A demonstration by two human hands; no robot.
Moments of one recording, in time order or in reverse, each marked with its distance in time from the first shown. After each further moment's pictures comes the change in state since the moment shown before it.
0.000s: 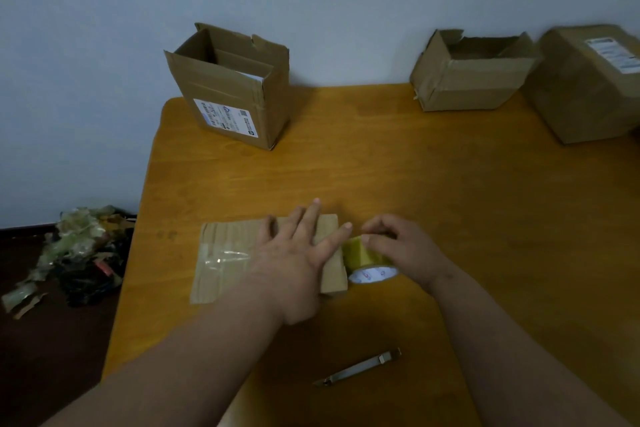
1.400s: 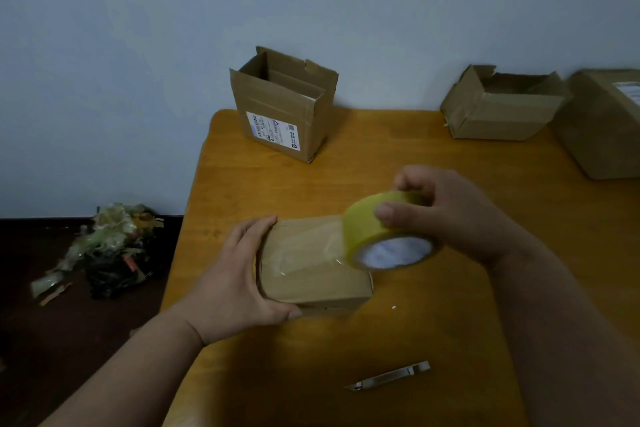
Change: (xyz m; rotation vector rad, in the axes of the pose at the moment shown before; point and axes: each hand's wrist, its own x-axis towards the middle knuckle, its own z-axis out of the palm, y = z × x) left_hand -0.099 -0.102 0.013 -0.896 0.301 -0.103; right_hand -0.041 -0.144 -0.019 -0.250 -0.085 -0.412
